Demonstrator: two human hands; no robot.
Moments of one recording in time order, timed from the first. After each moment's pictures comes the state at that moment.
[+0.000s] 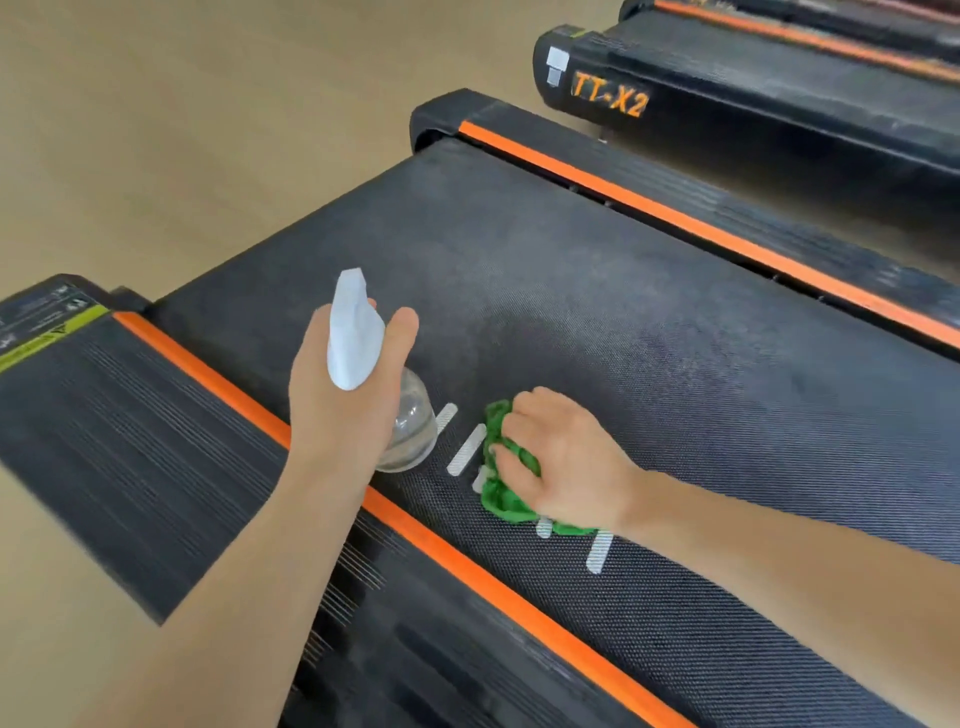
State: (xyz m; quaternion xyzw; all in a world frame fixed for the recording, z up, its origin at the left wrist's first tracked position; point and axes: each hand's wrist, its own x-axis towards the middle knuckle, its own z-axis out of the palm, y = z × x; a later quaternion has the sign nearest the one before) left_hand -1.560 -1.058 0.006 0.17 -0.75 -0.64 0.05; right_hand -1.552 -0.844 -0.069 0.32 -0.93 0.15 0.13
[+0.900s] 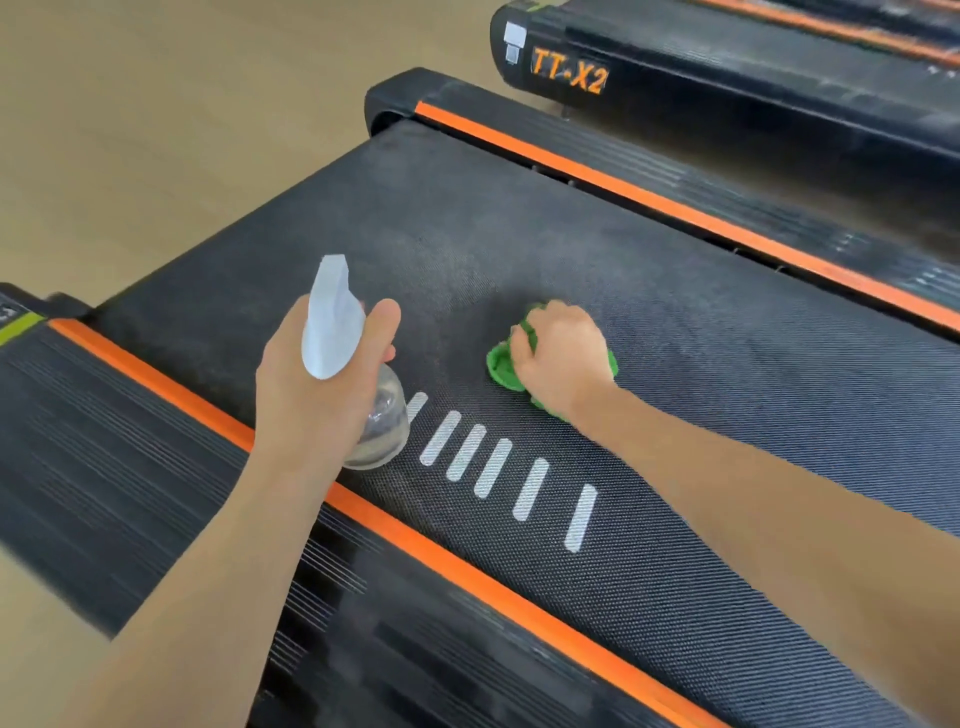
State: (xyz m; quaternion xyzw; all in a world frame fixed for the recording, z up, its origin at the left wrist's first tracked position) left_hand -1.565 -1.058 0.008 0.12 -0.79 -0.60 0.03; right_hand -1.612 -0.832 -0.059 -0.03 -0.99 0.10 0.12
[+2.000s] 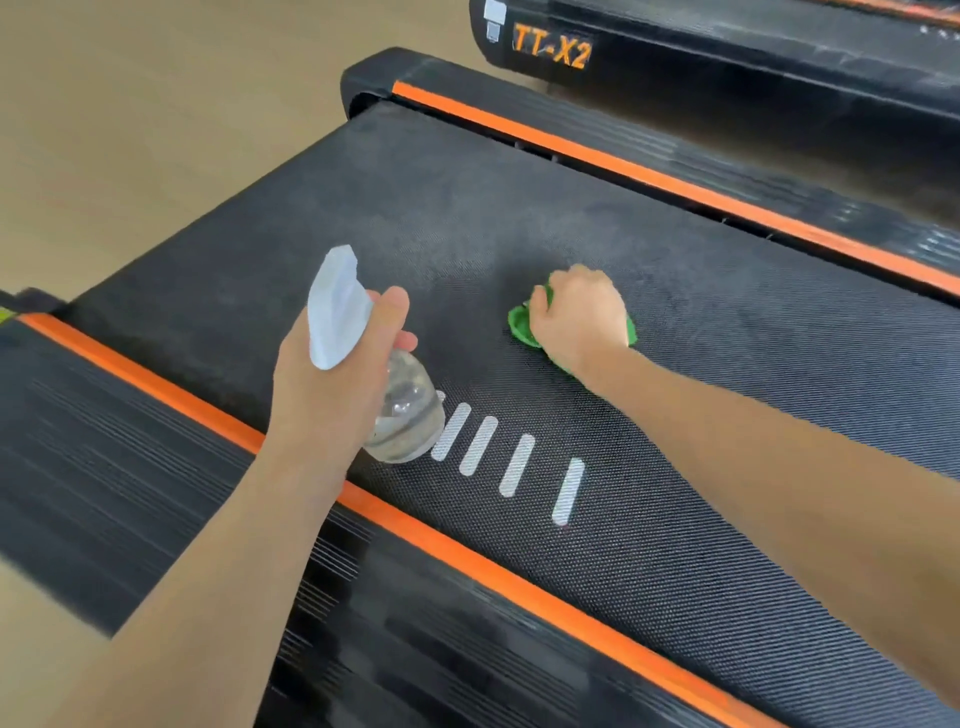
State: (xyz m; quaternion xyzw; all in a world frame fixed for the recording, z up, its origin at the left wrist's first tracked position) left_hand -1.552 -1.033 0.011 0.13 -0.75 -0.65 -0.03; right_hand -1.629 -0.795 -0.057 -0.09 -0.98 0.07 0.13
